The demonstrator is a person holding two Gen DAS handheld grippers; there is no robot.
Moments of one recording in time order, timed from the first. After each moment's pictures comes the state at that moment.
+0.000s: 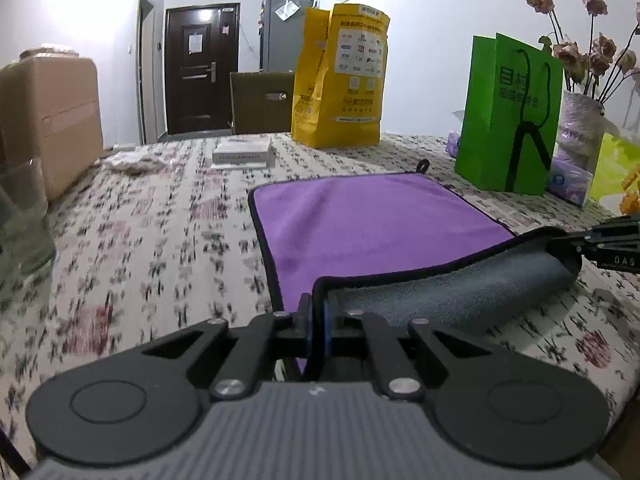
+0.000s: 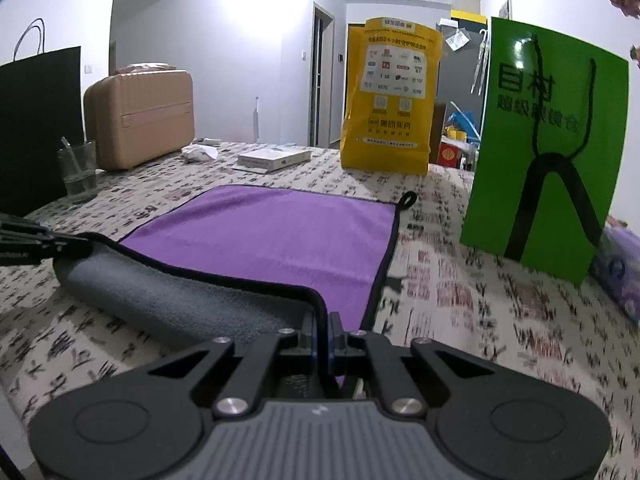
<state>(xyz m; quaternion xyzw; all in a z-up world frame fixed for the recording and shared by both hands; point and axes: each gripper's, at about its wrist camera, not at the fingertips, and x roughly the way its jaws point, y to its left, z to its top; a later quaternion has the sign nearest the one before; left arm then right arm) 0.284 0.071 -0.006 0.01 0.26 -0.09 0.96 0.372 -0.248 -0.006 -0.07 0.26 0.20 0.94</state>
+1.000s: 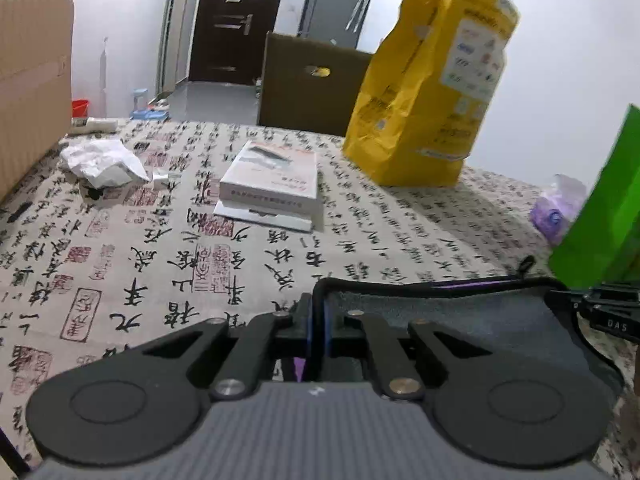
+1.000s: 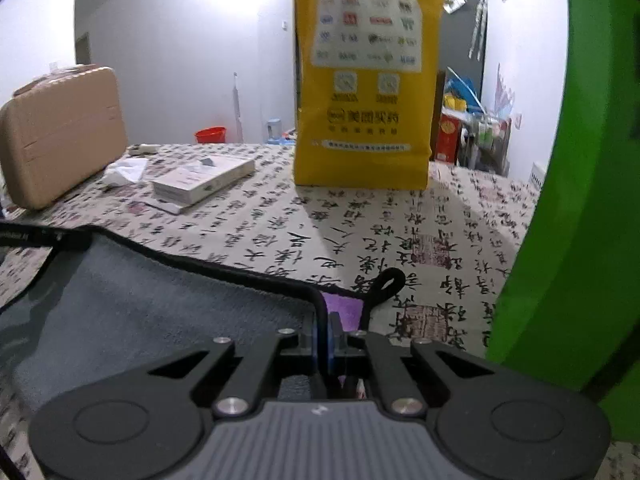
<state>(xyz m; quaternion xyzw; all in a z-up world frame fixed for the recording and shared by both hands) 0.529 0.105 0.001 -0.08 0.33 -0.06 0.94 0.613 -0.225 -0.003 -0.04 0.32 0.19 0.93</state>
